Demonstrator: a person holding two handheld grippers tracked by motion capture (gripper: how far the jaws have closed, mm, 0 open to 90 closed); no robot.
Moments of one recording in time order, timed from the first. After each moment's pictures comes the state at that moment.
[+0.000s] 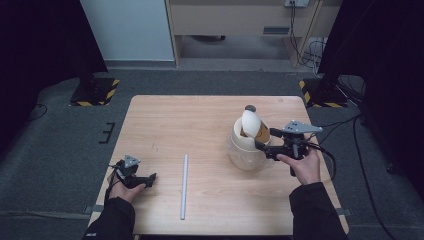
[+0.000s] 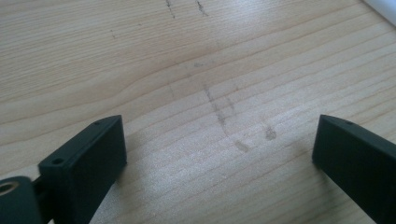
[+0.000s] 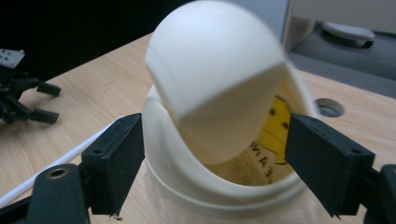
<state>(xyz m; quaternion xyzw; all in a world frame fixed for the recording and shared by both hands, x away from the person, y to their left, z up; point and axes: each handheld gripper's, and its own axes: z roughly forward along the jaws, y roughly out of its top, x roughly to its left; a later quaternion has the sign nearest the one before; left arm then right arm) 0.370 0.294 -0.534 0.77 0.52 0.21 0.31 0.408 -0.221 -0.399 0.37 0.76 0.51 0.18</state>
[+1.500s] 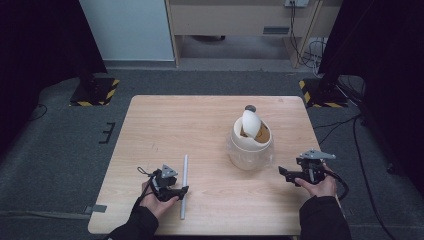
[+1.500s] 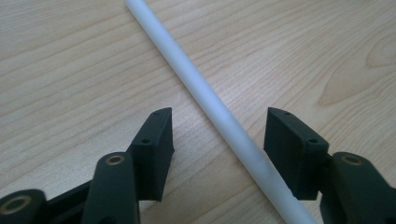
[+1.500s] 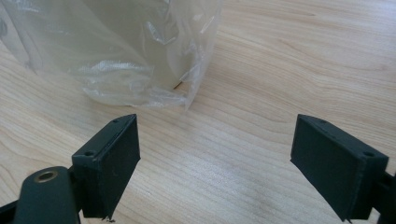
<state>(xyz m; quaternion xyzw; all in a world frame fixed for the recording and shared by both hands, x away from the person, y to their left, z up) 0.331 0.177 -0.512 0.82 0.46 0.12 0.31 0.378 -0.290 -0.490 0.48 0.77 0.38 0.18</state>
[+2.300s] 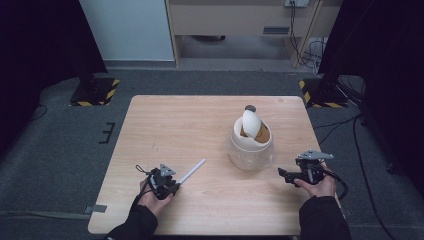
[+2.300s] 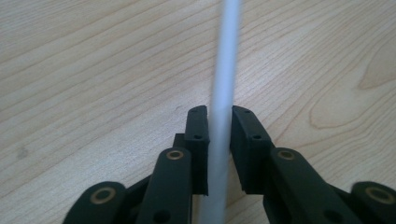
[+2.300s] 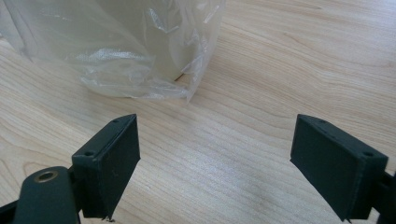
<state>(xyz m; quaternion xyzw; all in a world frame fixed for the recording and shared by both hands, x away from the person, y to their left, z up) 0.337 0.187 -0.512 0.83 0.46 0.13 0.28 0.378 -0.288 -0.492 0.48 0.78 0.37 0.18</state>
